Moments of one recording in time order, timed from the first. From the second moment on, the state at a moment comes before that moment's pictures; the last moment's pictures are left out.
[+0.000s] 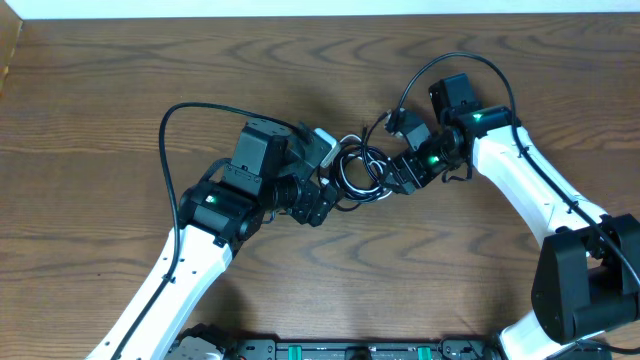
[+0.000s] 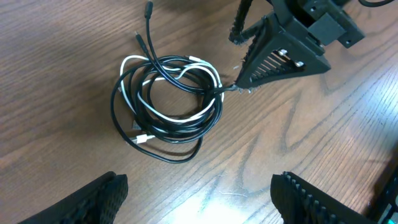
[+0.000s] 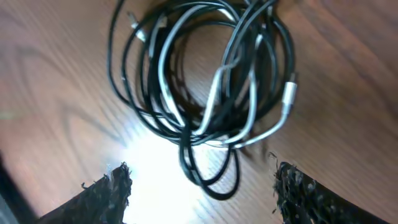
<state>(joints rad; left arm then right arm) -0.45 1.23 1.03 -0.68 0.36 0.12 0.29 1.76 1.27 -0.83 -0.46 -0.34</state>
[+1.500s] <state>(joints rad) -0.45 1.23 1.03 -0.68 0.36 0.12 0.36 1.82 1.09 -0.59 -0.50 -0.31</state>
